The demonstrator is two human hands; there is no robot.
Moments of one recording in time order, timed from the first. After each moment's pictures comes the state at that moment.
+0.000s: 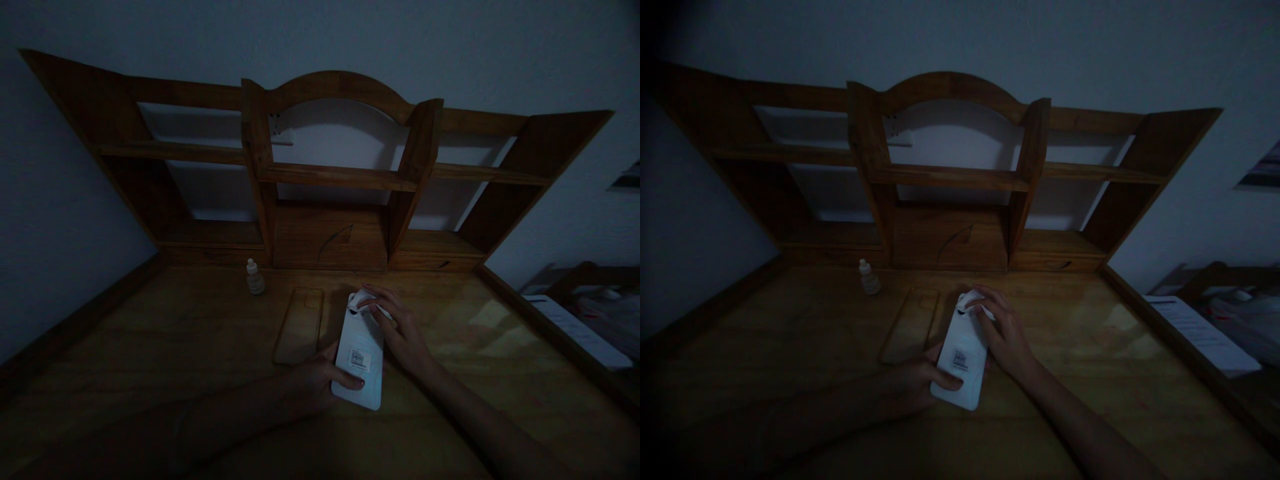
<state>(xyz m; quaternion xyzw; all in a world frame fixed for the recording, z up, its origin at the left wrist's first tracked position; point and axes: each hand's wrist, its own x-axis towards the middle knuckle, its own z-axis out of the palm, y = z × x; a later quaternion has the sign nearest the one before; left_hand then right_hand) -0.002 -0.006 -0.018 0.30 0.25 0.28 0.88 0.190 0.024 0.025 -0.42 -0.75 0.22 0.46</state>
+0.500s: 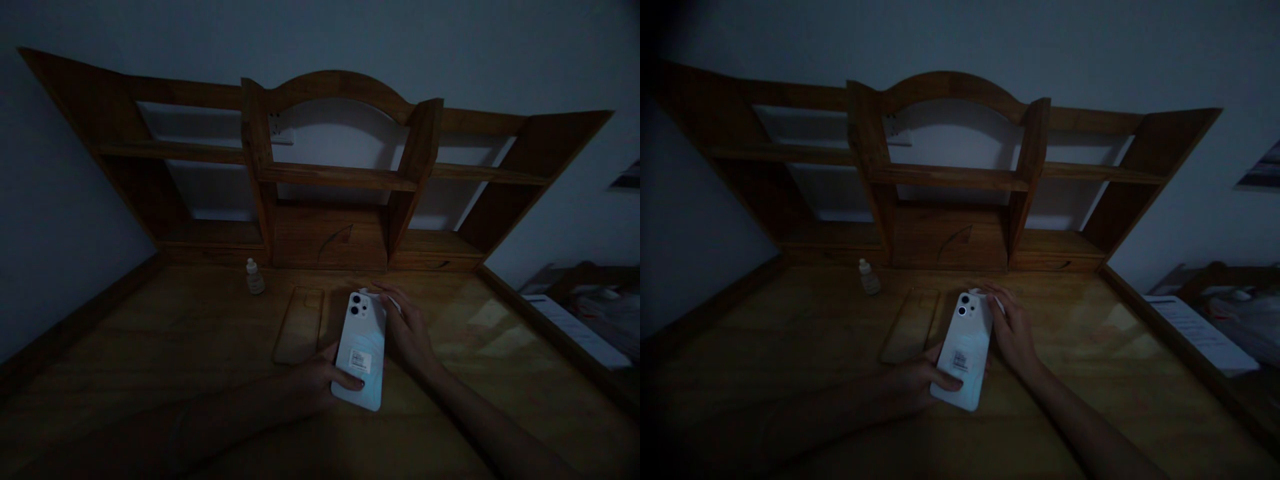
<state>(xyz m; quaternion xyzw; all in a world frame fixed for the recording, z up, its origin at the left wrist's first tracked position) -0.003 -0.007 -0.013 0.31 0.24 0.28 0.88 0.194 0.030 0.019 -0.47 -0.69 0.21 0.51</state>
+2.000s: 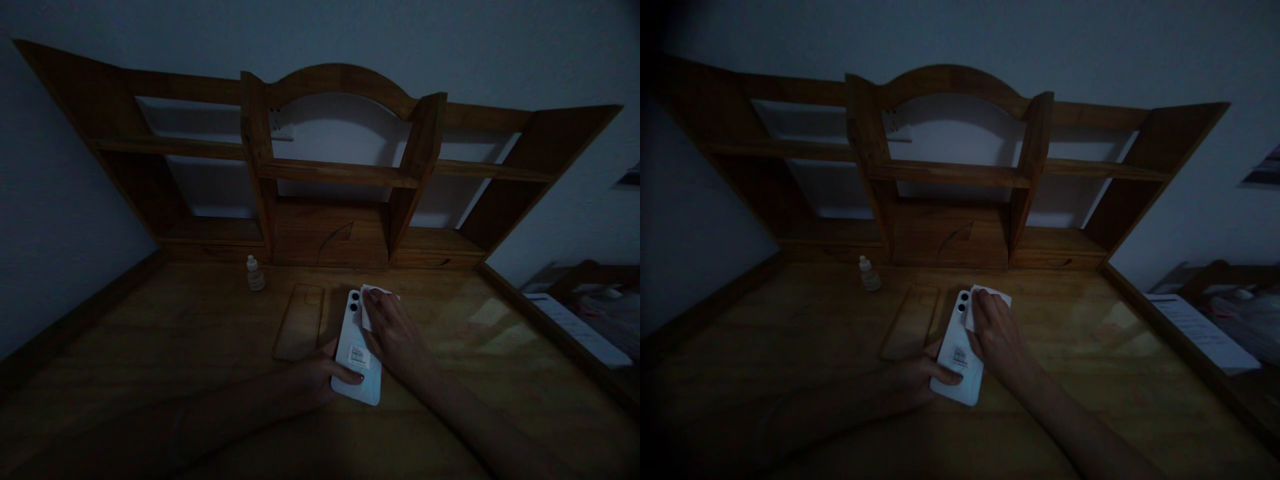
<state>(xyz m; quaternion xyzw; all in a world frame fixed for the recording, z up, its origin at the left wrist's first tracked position) -0.001 -0.008 -0.017 0.29 0.27 0.30 0.87 0.186 0.014 0.016 -0.45 -0.85 -0.11 0.24</state>
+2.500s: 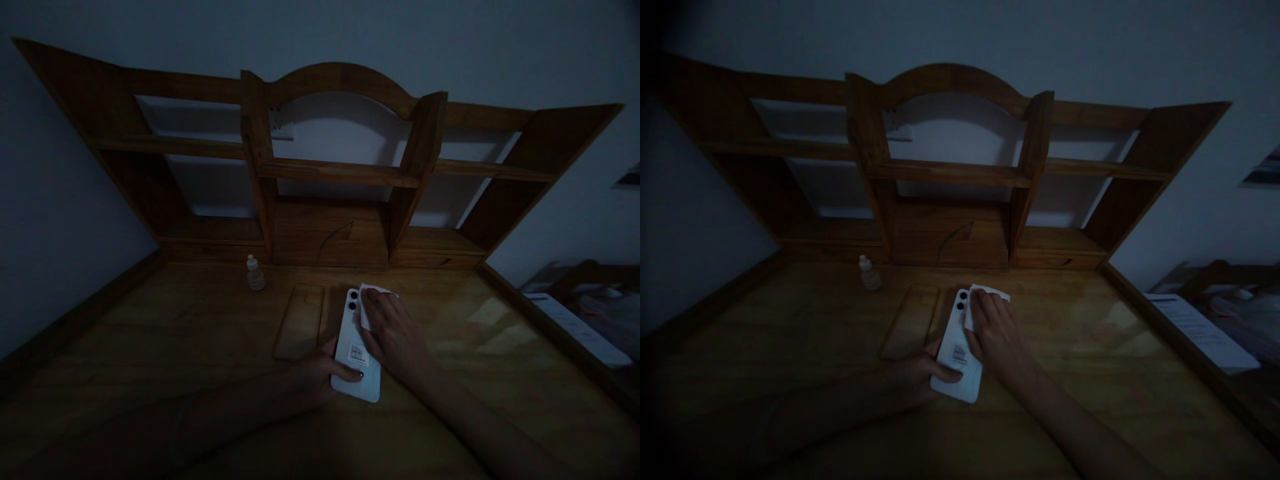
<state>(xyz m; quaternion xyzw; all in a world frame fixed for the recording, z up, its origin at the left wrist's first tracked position) 0.001 -0.007 -0.022 0.30 0.25 0.31 0.87 0.183 0.012 0.020 -0.46 -0.85 -0.12 0.22</state>
